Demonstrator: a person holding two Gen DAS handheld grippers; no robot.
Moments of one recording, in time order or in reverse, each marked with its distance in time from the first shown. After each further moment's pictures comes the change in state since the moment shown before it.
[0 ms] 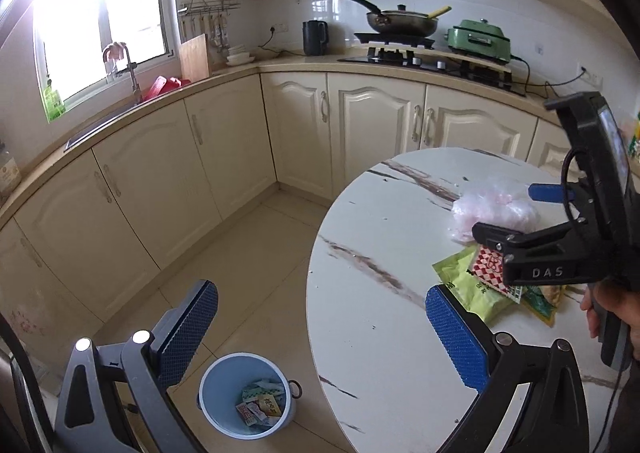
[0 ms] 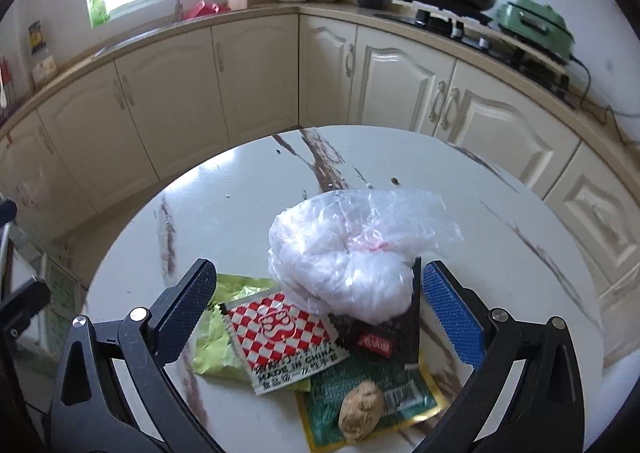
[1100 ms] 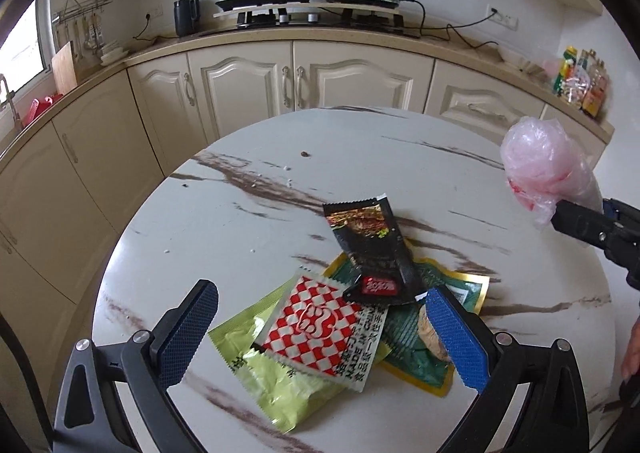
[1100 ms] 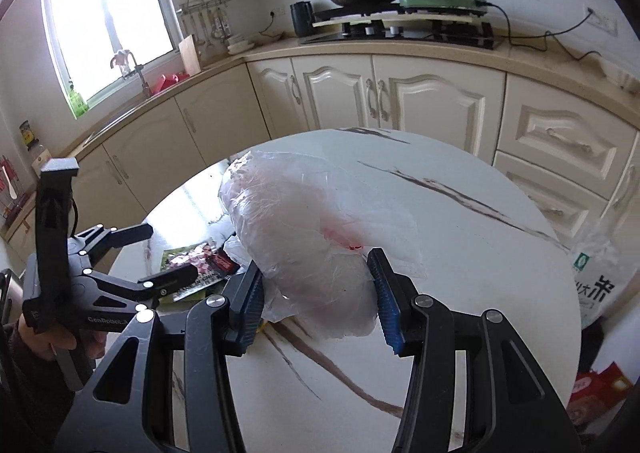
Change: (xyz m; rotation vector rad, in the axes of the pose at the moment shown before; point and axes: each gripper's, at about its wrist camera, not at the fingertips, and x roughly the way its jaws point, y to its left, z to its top) left arm 0.145 -0.128 0.072 0.222 0.120 -0.307; right arm -0.100 -0.149 -0.109 0.379 -0.125 0.069
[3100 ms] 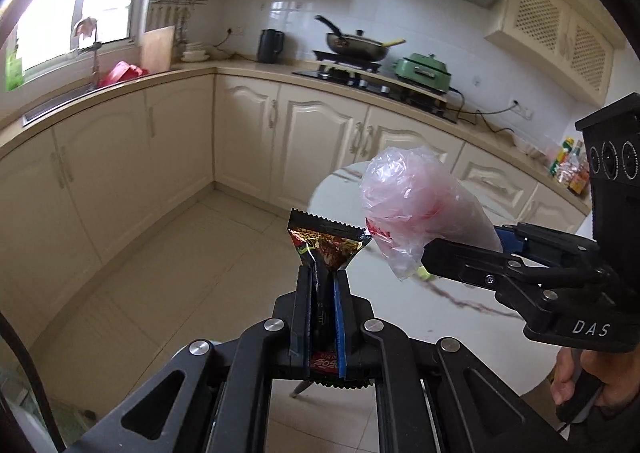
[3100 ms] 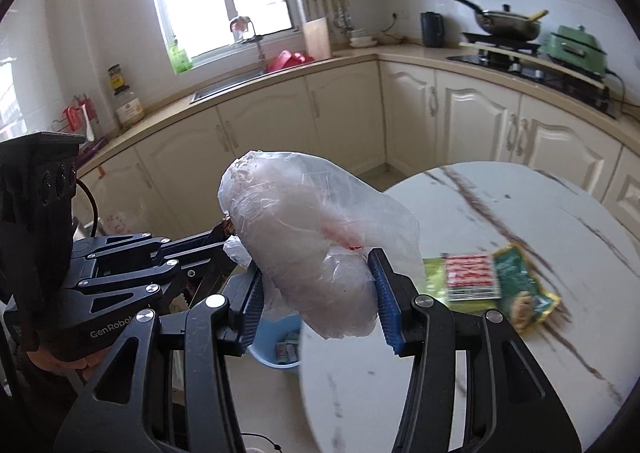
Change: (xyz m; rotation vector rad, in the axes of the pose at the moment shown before) left arm -0.238 0.172 -0.165 -0.263 -0.187 0.015; right arm 0.006 0.311 -0.020 -0.263 0.021 0.301
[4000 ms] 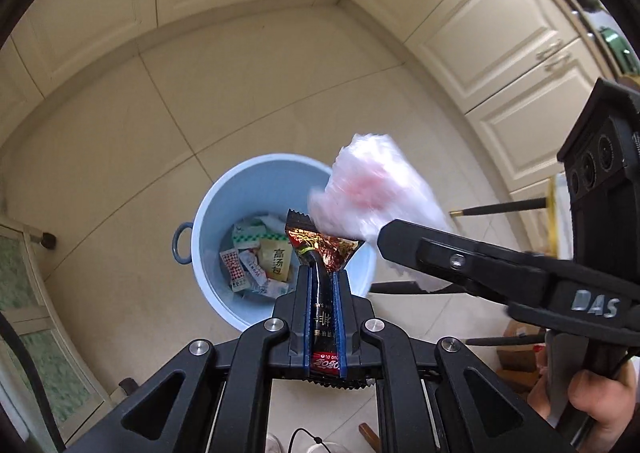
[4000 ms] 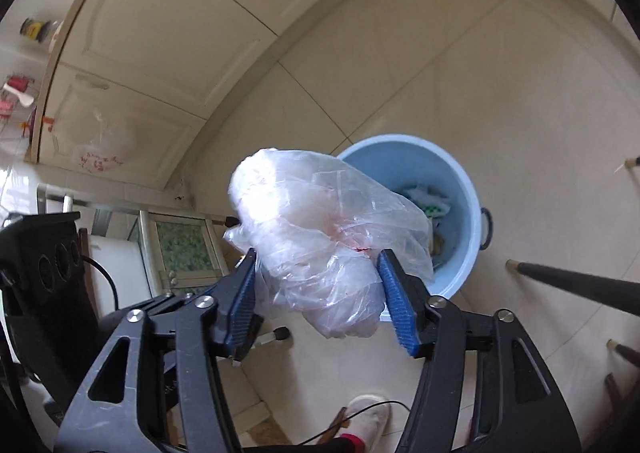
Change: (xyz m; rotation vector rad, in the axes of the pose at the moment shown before) left arm 0.167 0.294 -0.242 -0.470 0.530 0.115; right arm 0.457 0.010 -0.182 0.413 0.654 0.243
